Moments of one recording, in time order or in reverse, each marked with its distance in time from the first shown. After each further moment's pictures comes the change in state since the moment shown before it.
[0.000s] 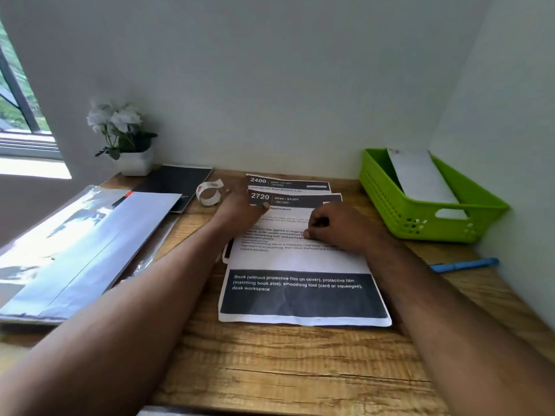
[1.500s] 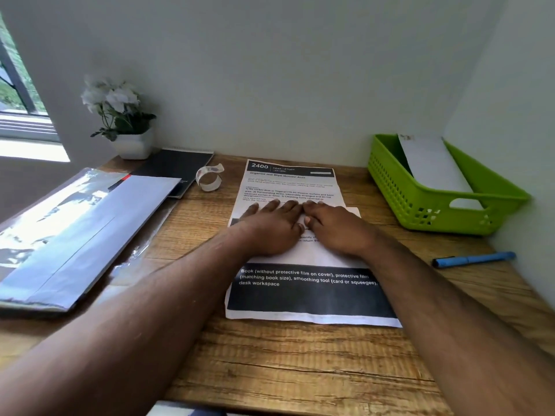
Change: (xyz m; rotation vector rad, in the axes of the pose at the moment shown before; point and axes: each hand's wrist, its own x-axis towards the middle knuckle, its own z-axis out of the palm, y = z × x) left_hand -0.041 0.029 0.031 0.622 -0.450 0.213; right_hand -0.007 -0.016 0.021 -0.200 -0.175 0.061
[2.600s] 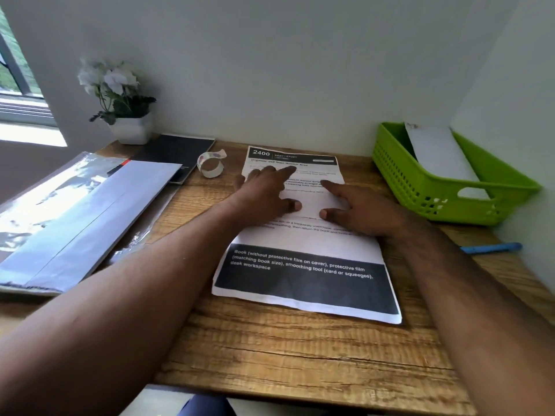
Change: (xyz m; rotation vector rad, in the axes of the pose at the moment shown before) left_hand 0.017 -0.027 -0.014 -0.151 0.281 -0.052; right_hand -0.002 0.035 -0.016 0.000 0.029 0.066
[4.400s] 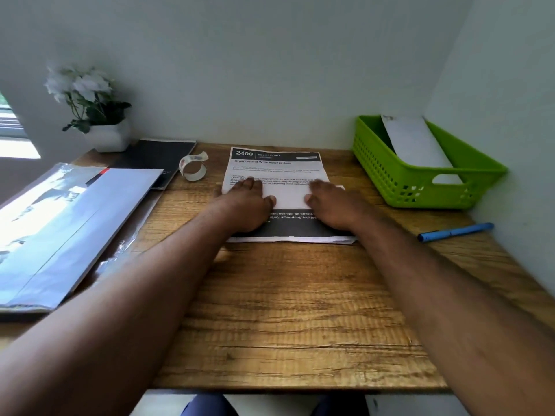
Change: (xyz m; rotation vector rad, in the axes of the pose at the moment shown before) left_hand -0.006 -0.001 0.007 0.211 -0.229 -0.148; right_hand 0.009 -0.012 0.015 -0.092 0.005 0.107
